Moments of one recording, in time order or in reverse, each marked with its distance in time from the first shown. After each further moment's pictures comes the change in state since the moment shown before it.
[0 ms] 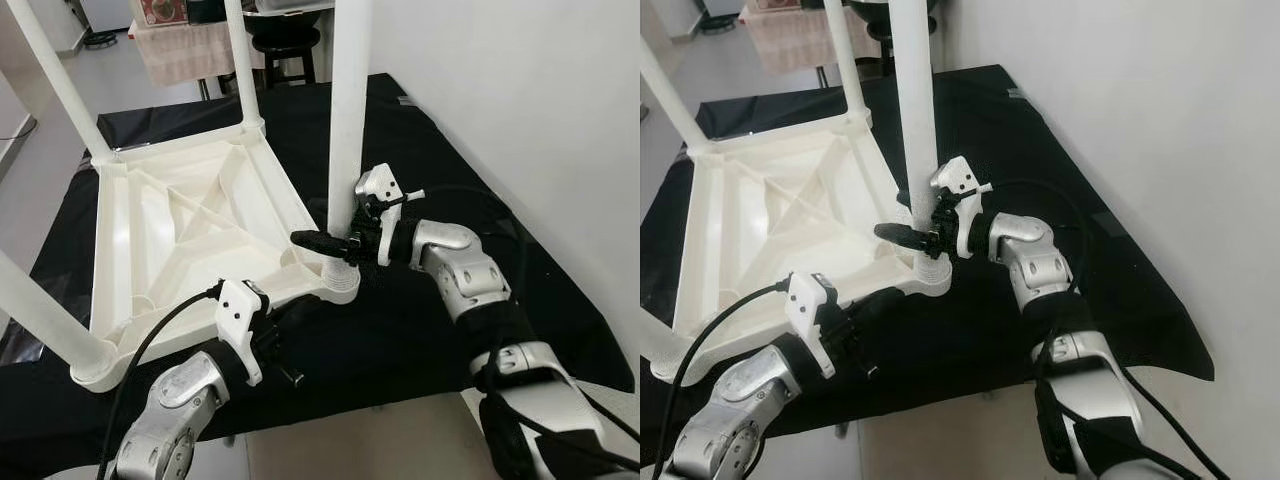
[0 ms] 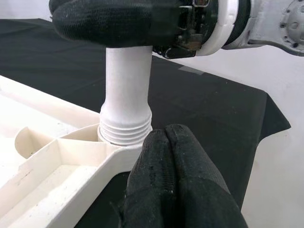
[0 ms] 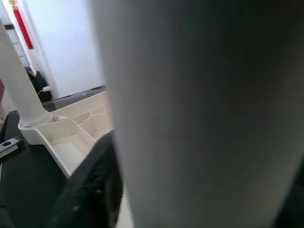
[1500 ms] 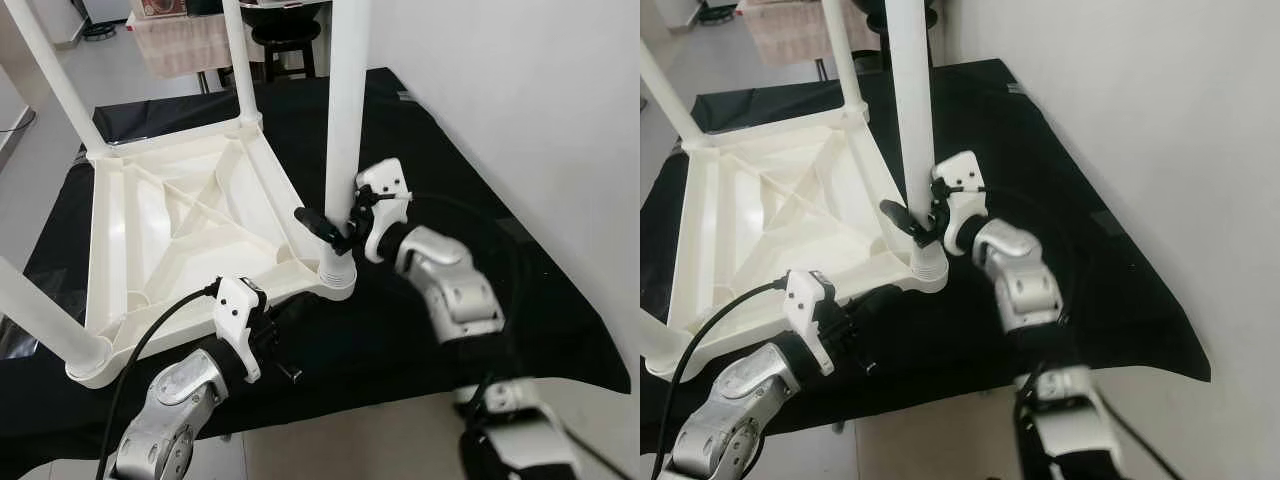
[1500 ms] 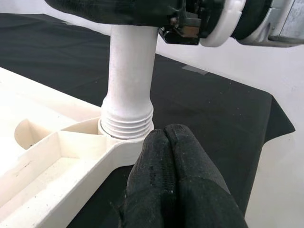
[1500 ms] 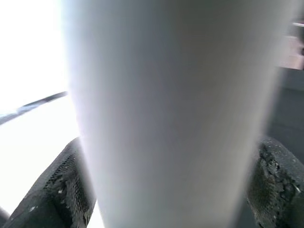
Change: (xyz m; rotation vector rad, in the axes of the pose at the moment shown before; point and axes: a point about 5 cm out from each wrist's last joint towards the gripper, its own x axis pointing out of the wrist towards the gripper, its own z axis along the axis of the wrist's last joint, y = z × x) left arm 0.001 0.003 0.000 -0.010 -0.003 0.008; right arm 0.000 0.013 0.011 -0.036 -0.037 -0.311
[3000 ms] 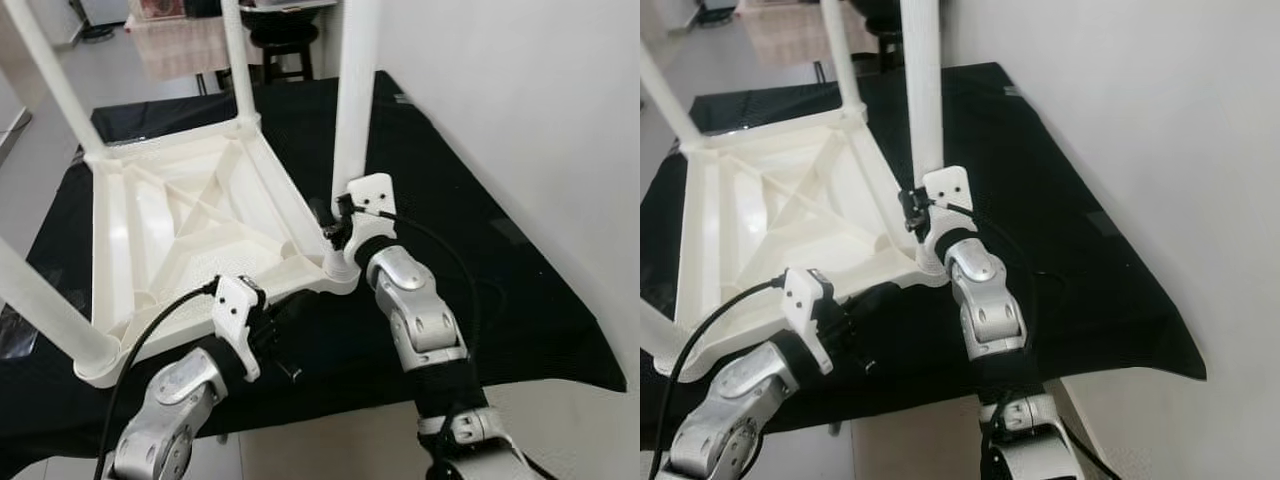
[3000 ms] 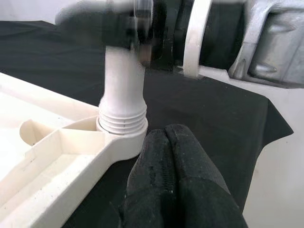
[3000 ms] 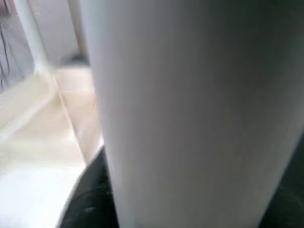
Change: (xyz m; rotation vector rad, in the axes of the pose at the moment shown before) left arm 0.000 -0.001 0.003 0.006 -0.010 0.005; right arm 0.014 0.018 -0.022 0.041 0.064 -0.458
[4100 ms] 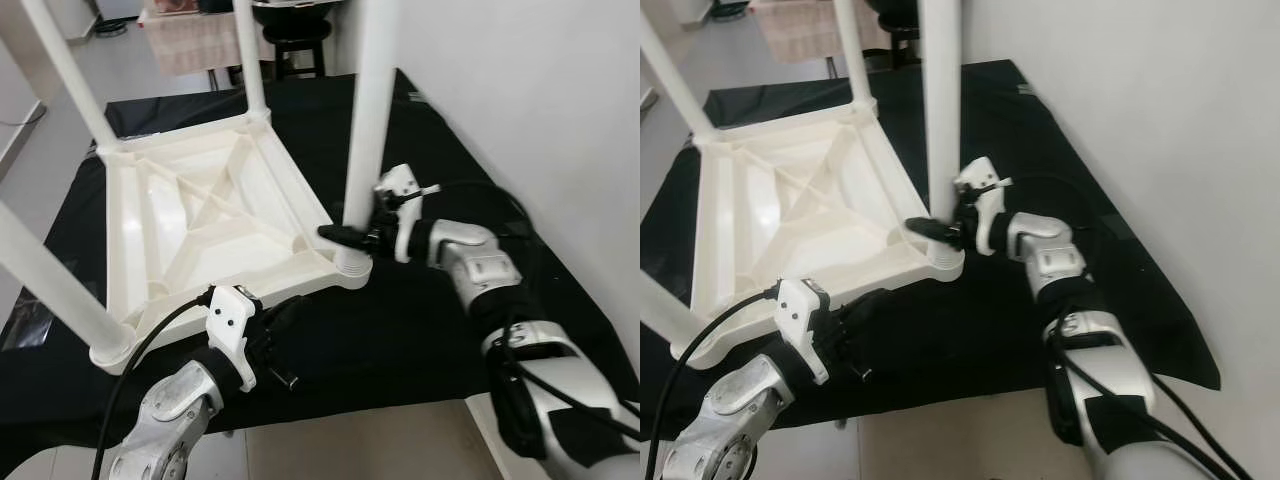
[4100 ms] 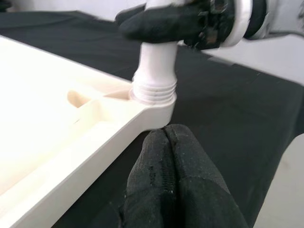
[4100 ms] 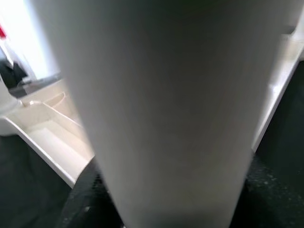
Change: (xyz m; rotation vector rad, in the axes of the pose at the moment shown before) left arm -0.015 -0.003 -0.007 0.044 0.041 0.089; right arm -0.002 -0.079 0.000 -0.011 0.059 0.625
